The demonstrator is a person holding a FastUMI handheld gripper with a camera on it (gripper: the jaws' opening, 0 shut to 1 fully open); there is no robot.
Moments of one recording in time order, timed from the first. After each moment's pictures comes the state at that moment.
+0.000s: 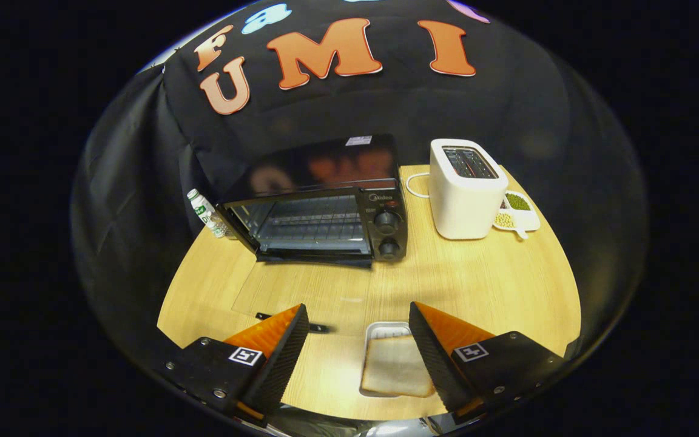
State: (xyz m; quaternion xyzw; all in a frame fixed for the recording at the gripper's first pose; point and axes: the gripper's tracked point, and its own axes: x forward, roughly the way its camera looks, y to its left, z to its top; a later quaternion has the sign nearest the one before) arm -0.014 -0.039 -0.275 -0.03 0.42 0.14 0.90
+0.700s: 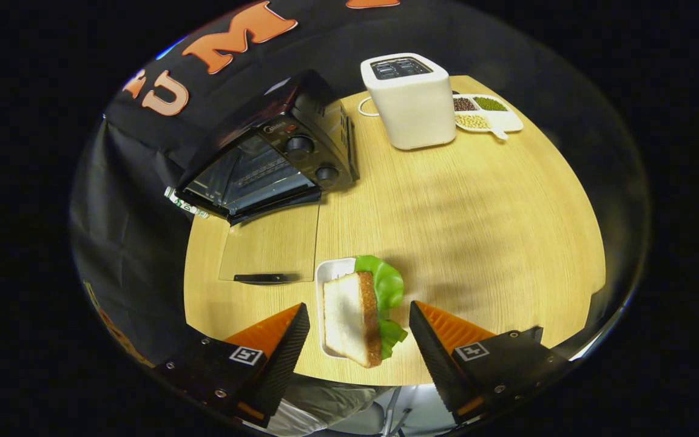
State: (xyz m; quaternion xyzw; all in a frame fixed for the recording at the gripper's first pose) arm -0.039 -0.120 -0.344 0.08 0.56 0.10 0.82
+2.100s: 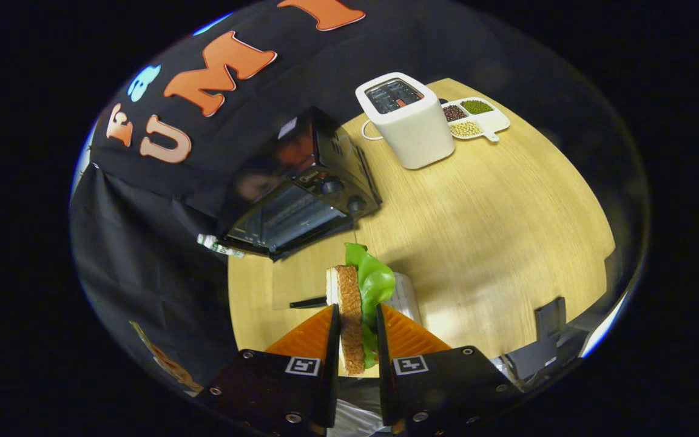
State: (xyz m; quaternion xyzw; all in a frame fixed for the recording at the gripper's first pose) arm -0.029 -0.070 -0.256 0.22 0.51 0.10 0.82
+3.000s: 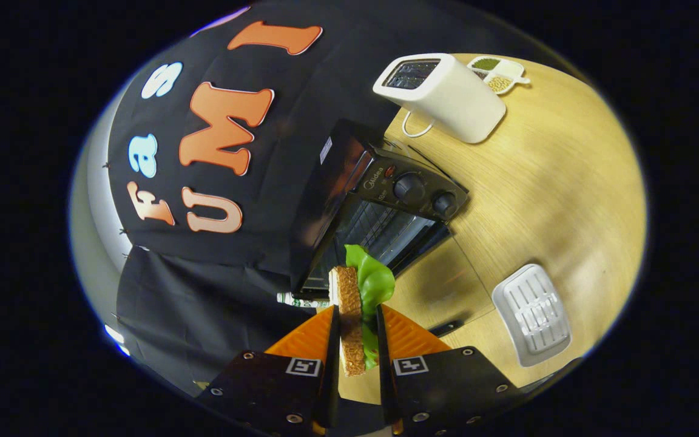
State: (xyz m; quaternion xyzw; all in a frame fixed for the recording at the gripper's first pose) arm 0.030 0.046 -0.285 0.45 0.41 0.12 0.79
